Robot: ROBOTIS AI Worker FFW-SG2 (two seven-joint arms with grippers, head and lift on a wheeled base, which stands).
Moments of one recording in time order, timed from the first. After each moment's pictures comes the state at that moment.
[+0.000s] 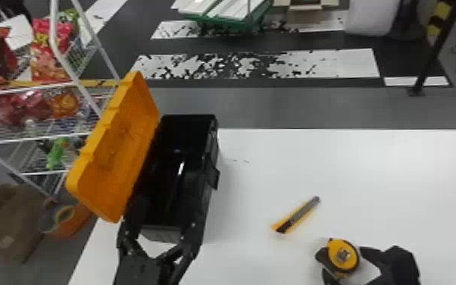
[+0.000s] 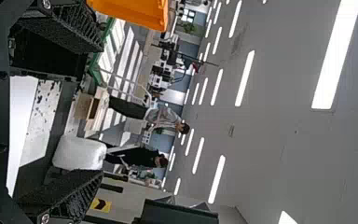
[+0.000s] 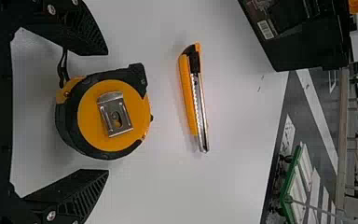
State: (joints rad) left arm 0.84 0.17 -0.10 -1.95 0.32 -0.65 -0.05; right arm 0.46 -0.20 0.22 -1.68 0.09 0.28 0.33
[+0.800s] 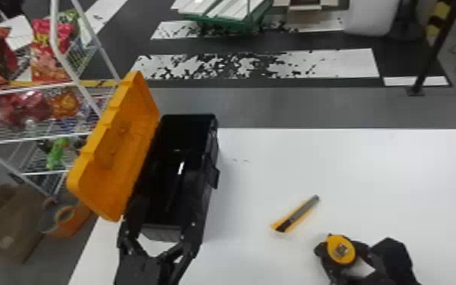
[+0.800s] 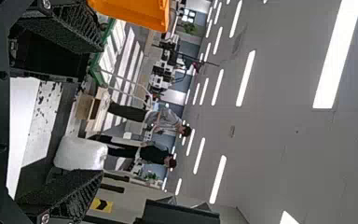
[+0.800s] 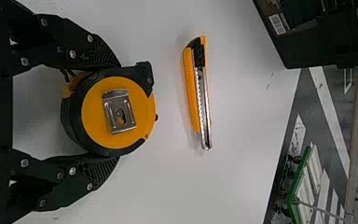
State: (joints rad) left arm 0.84 0.17 -0.10 -1.95 0.32 -0.65 -0.05; right arm 0.44 -0.20 0.24 -1.69 0.13 0.35 0.32
